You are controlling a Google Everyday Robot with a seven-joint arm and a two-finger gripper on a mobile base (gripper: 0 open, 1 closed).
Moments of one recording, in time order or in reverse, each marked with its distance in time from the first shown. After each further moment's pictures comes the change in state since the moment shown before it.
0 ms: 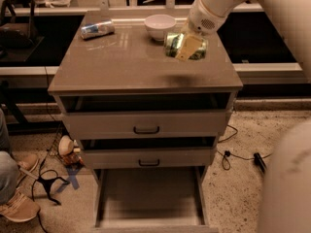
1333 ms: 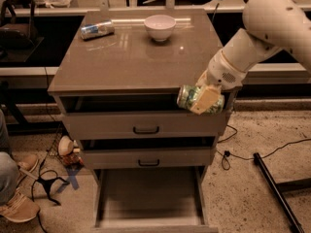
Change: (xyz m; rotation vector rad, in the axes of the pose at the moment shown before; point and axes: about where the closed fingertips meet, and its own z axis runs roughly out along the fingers) arm 0.075 0.134 0.030 -0.247 -0.024 0.150
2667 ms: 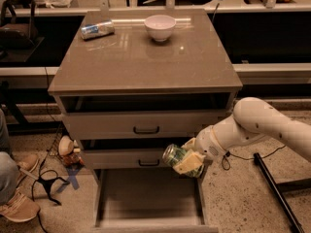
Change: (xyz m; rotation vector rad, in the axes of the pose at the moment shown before) arm 0.070 0.085 0.173 -0.170 -0.269 0.207
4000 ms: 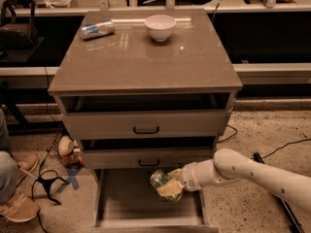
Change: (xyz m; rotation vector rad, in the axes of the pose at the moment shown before) arm 0.081 -0.033 0.150 0.007 -0.188 0.187
